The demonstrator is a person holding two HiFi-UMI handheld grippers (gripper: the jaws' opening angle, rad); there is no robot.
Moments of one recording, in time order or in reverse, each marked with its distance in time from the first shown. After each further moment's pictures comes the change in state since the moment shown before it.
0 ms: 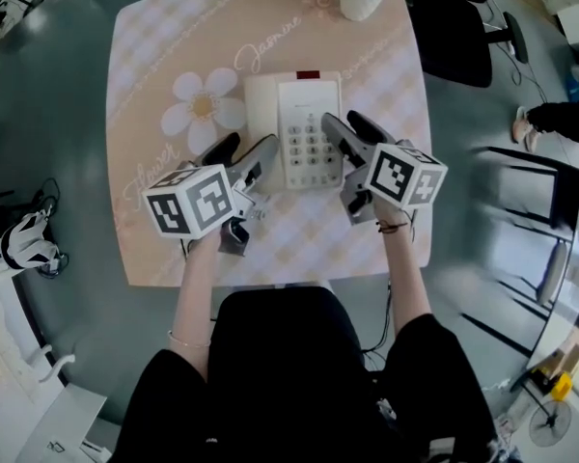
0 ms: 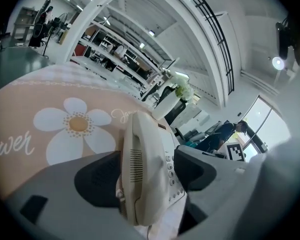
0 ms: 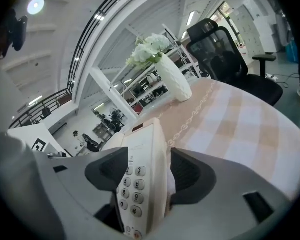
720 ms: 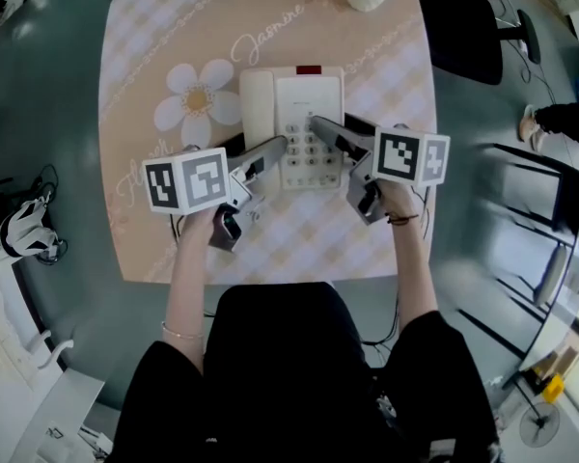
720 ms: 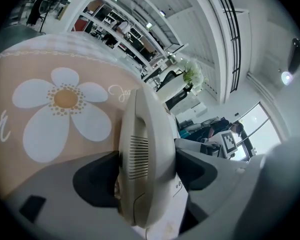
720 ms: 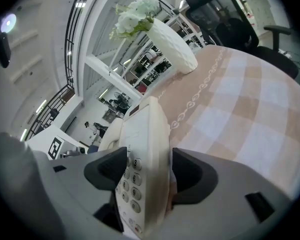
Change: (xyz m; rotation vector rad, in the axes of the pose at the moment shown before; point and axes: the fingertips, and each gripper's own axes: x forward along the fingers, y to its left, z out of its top) left arm 0.031 0.003 -0.025 -0.099 0.207 -0.066; right arm 0.021 -0.001 -0.028 0.096 0.288 0.106
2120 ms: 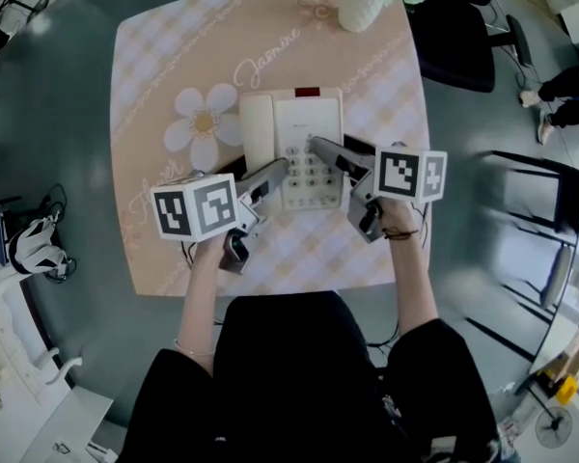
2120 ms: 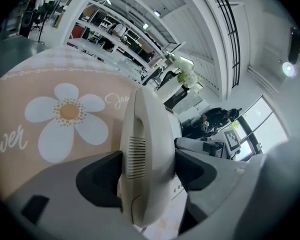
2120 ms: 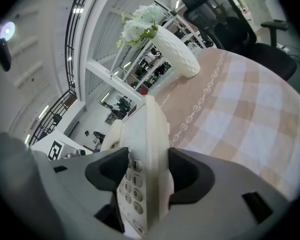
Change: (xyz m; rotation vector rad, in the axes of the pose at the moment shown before) left arm -0.019 -0.018 0.004 0.045 -0.005 0.057; right arm -0.015 0.023 0.004 0.042 -0.020 0.037
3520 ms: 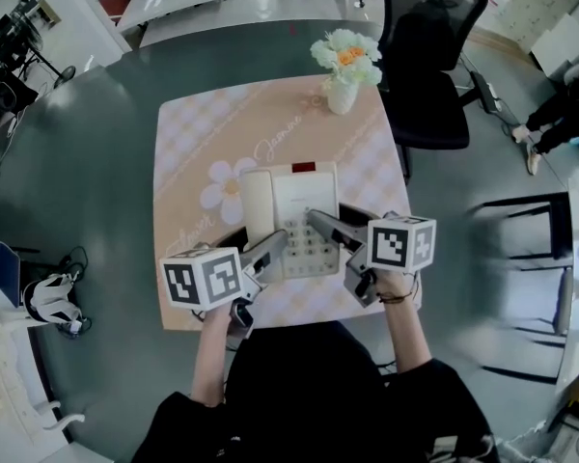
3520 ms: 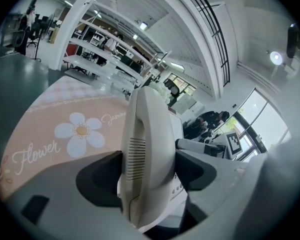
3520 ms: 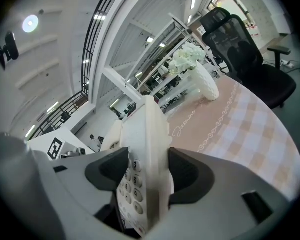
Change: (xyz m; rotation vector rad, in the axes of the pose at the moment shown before) left arm -0.120 -0.080 0.000 0.104 -0.088 0.002; right arm -0.080 0.125 -0.007 -0.114 -0.135 0.046
